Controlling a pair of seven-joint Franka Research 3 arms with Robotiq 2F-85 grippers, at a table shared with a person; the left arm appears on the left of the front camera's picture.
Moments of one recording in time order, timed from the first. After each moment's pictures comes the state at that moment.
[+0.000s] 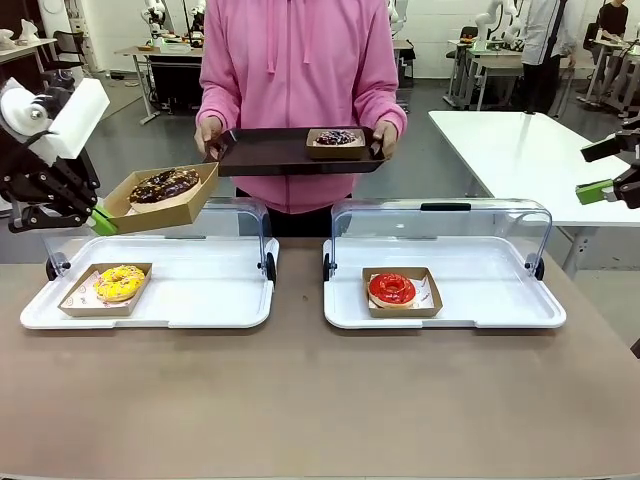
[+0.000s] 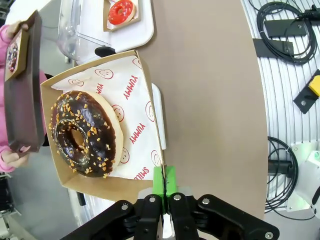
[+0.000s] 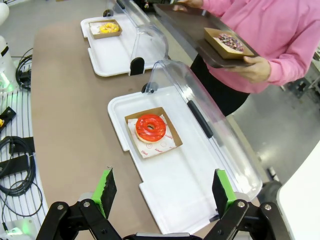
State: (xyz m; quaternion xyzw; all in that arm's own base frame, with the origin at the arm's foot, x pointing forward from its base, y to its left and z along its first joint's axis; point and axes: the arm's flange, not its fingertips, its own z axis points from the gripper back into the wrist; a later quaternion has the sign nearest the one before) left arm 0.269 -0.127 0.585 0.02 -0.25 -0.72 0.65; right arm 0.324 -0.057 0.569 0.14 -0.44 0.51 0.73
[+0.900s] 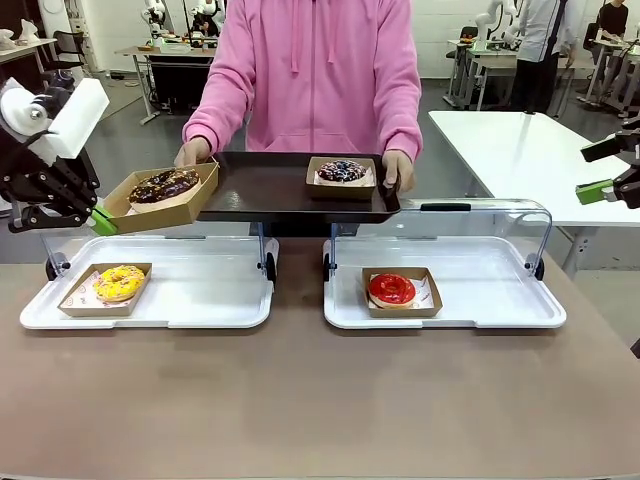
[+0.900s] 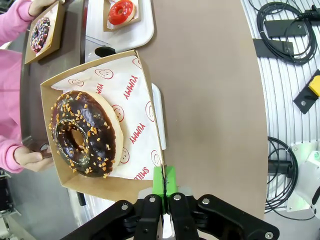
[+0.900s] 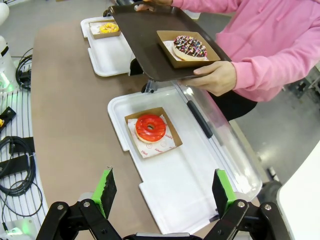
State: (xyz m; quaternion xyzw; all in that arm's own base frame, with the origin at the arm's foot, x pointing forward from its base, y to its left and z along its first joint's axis) left arm 0.269 -0.126 0.585 0.02 -0.25 -0.72 0.65; right arm 0.324 -0.057 0.569 0.14 -0.44 0.51 0.73
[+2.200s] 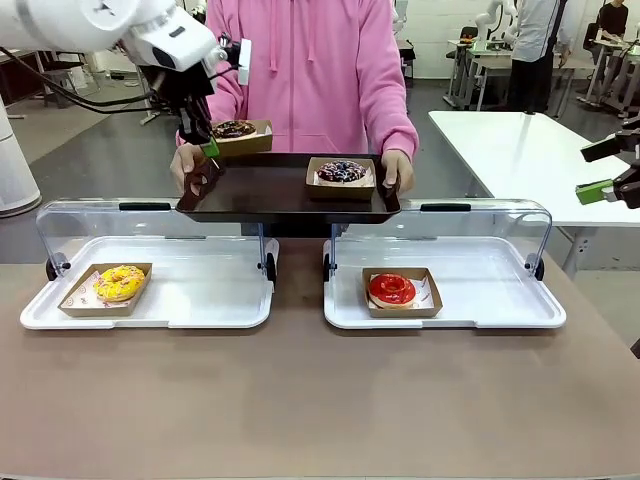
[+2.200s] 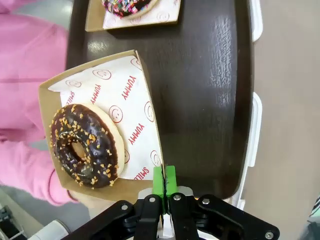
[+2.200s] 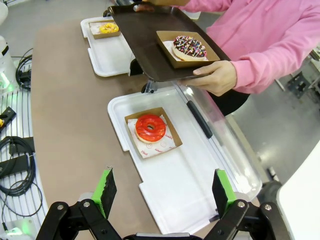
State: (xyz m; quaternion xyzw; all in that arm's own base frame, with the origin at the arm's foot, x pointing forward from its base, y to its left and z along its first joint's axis) left arm 0.525 -0.229 0.595 0.06 -0.18 -0.67 0.71; right arm 0.324 -0.057 0.569 0.14 -0.44 0.51 0.73
